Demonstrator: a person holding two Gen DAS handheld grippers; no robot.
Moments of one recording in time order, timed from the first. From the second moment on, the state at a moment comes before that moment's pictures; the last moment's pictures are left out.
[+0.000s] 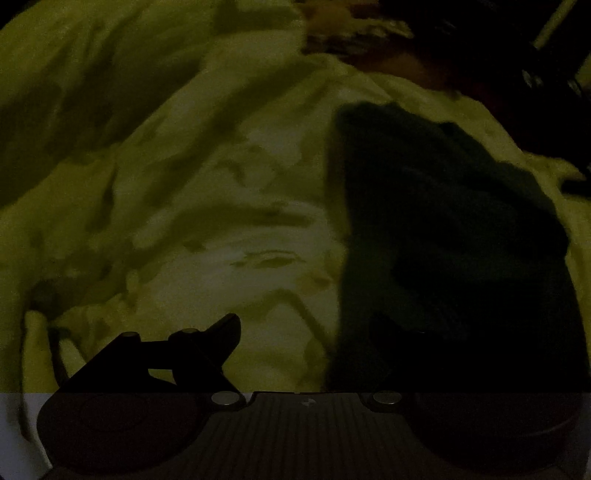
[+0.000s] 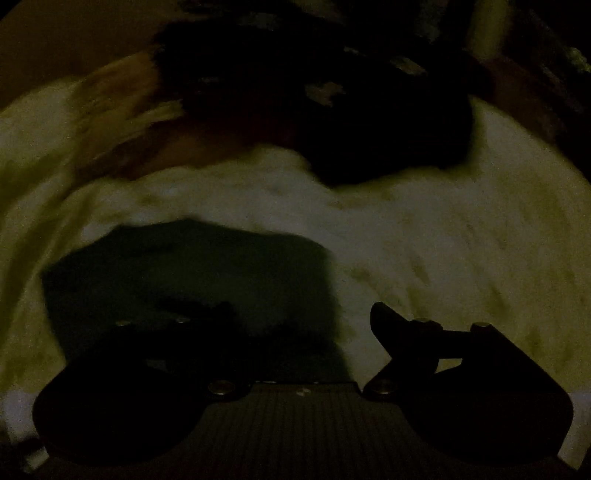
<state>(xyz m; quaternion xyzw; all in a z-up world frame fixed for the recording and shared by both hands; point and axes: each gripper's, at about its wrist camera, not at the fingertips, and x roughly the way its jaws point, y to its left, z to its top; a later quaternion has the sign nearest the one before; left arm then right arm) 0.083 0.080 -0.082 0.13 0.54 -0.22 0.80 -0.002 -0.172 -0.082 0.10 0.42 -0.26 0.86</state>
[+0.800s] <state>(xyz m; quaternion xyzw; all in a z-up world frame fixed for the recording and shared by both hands) 0.084 0.064 -0.077 0.16 0.48 -0.21 0.83 -0.032 -0.248 -0.071 0.28 0.38 -0.29 0.83</state>
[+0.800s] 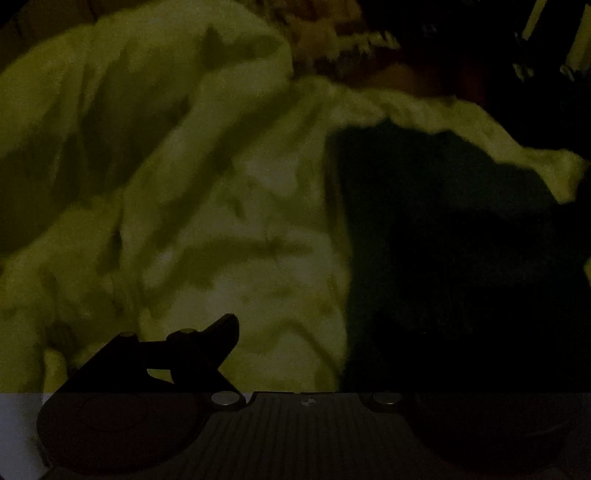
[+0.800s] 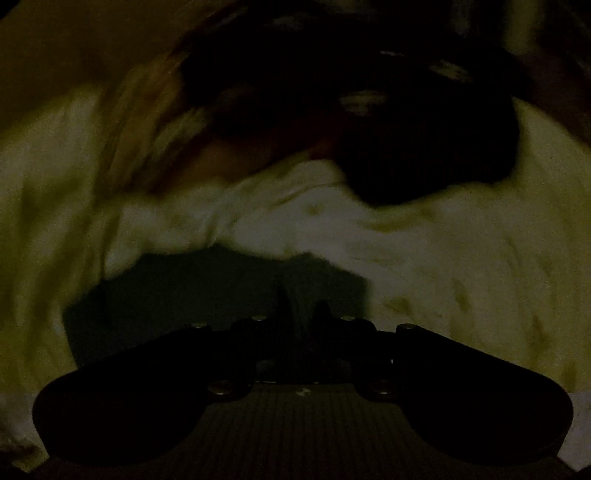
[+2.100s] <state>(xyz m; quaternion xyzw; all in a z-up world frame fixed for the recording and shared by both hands) 0.123 0.084 -0.115 0.03 0.48 -0.03 0.88 -0.090 -0.287 -0.125 0.43 0.42 -0.28 0.75</state>
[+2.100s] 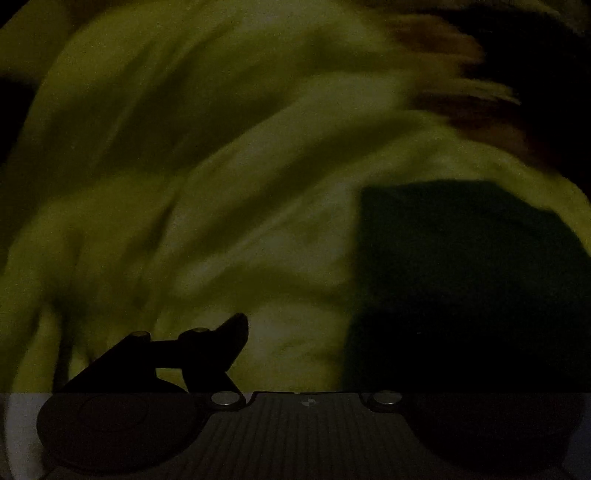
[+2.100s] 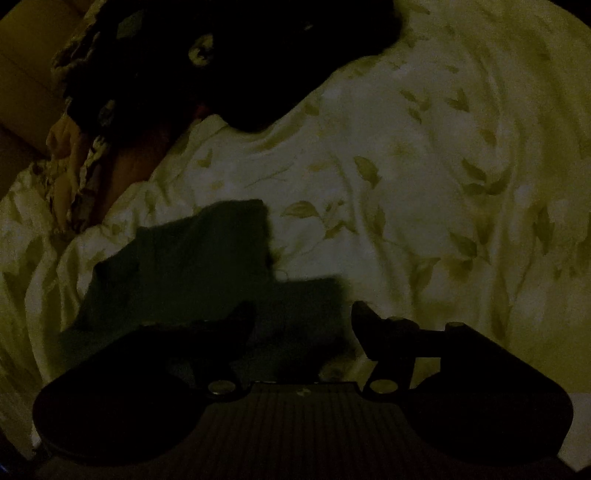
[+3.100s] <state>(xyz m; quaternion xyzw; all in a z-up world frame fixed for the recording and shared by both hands) 0.164 0.080 -0.079 -0.04 0.48 -0.13 0.87 -0.049 -0.264 -0.120 0.29 0.42 -0.24 0.83</state>
